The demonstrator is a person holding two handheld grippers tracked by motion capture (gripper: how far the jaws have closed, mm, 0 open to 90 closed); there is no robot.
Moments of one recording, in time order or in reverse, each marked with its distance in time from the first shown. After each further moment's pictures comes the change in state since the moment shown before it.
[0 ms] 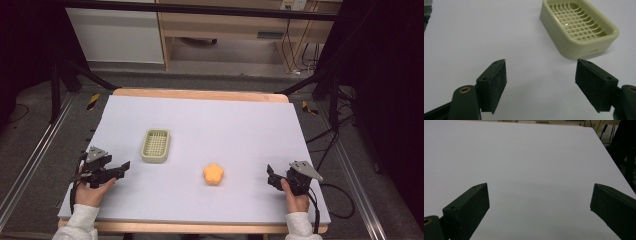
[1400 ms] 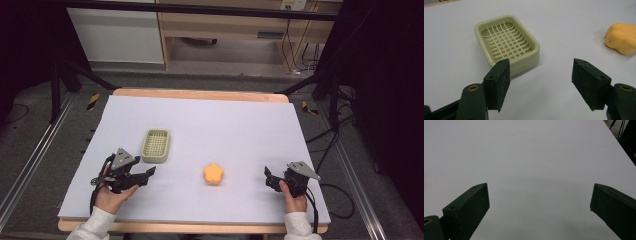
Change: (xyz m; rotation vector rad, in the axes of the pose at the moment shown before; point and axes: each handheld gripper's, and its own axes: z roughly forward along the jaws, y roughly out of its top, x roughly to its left) left arm -0.077 0.021 -0.004 -0.024 -0.154 0.167; right arm 0.002 -0.004 0.005 0.040 0.032 0.002
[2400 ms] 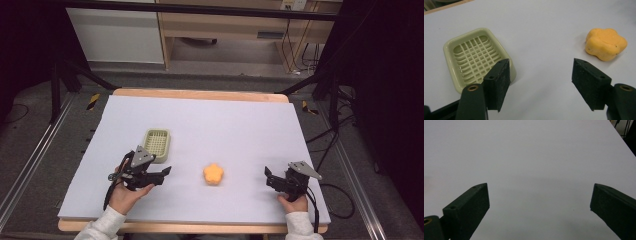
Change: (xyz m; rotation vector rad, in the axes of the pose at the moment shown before) left arm -0.031 0.023 0.017 0.020 -0.053 0.077; right arm -0.003 0.000 0.000 -0.001 0.035 0.029
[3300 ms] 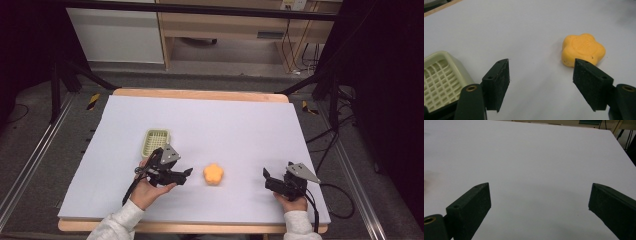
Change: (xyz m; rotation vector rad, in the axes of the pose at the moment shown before) left arm -0.042 0.032 0.037 0.056 -0.078 0.112; right arm 0.006 -0.003 -0.004 -0.053 0.019 -0.083
